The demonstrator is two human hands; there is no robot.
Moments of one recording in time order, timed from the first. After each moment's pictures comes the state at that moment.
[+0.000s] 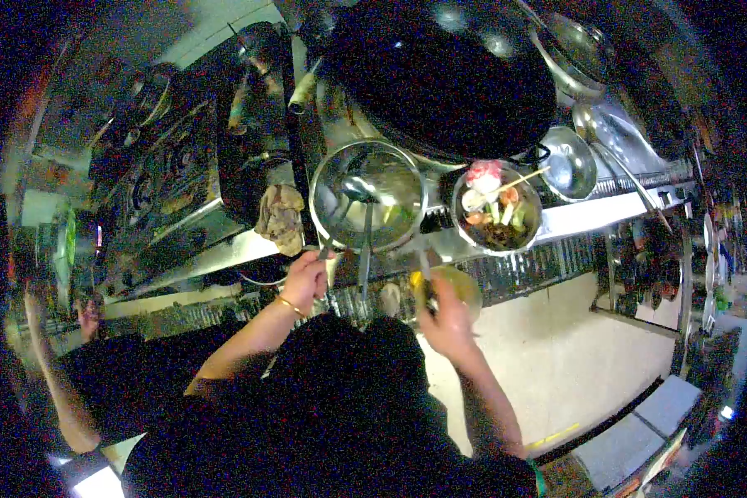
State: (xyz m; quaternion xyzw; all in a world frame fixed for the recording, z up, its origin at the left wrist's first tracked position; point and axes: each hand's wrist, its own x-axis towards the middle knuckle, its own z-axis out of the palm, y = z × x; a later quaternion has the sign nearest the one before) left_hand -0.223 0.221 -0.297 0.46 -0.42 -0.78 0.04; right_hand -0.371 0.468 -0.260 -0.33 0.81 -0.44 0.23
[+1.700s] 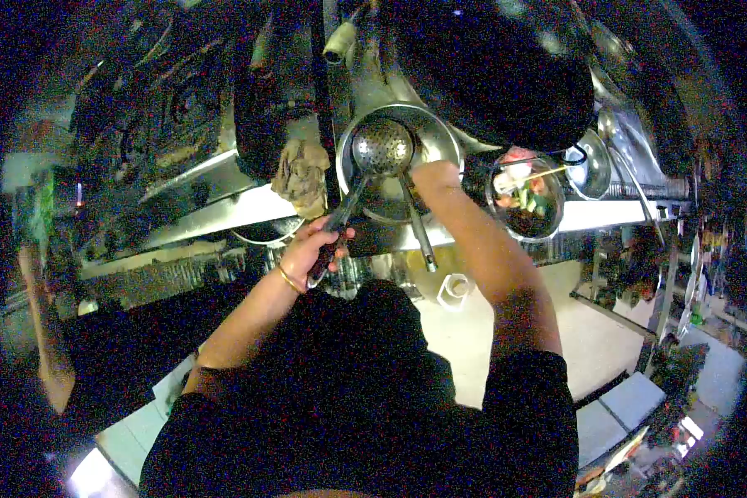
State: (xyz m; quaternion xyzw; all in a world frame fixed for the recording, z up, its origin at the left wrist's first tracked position) left_hand -0.191 0.185 -0.287 0.38 -0.28 -0.88 0.01; right_hand -0.465 0.261 -0.340 -0.54 0.78 0.22 0.20
